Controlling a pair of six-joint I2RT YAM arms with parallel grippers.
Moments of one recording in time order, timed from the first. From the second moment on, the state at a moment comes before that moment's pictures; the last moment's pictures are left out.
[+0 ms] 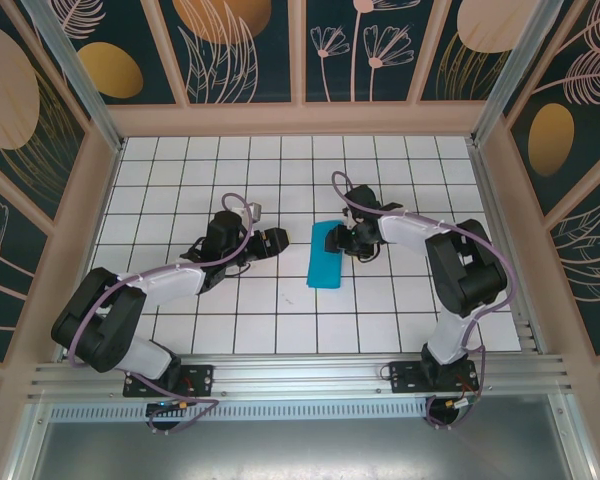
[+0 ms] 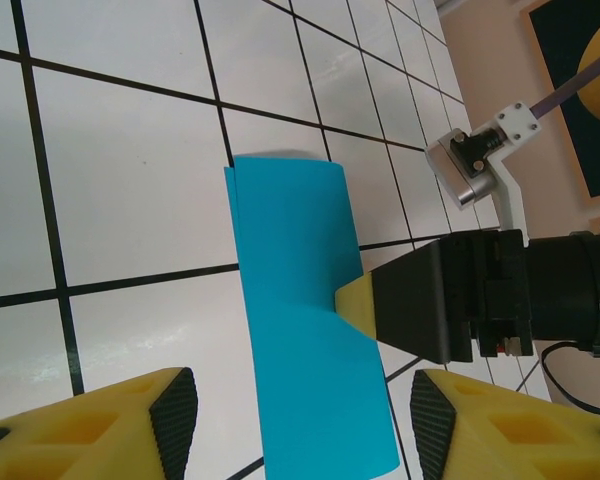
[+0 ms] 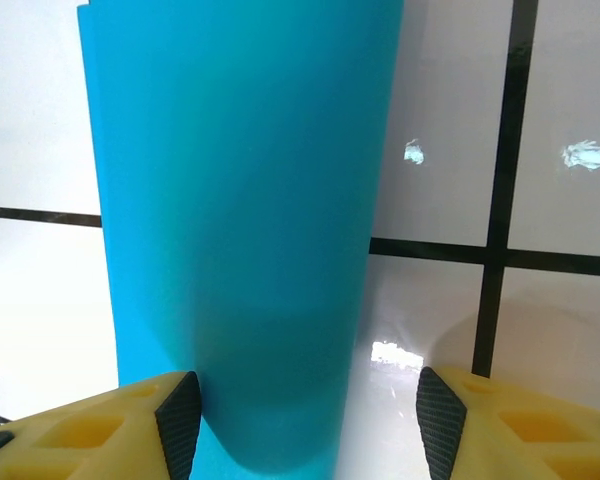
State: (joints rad) left arm -0.54 1.47 0.62 0.35 0.36 -0.78; right arm 0.48 1.80 1.07 -0.49 -0.26 0.52
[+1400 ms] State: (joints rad) left arm -0.54 1.54 0.64 0.35 0.44 -0.78; right arm 0.47 1.83 1.13 -0.56 -0.26 0.41
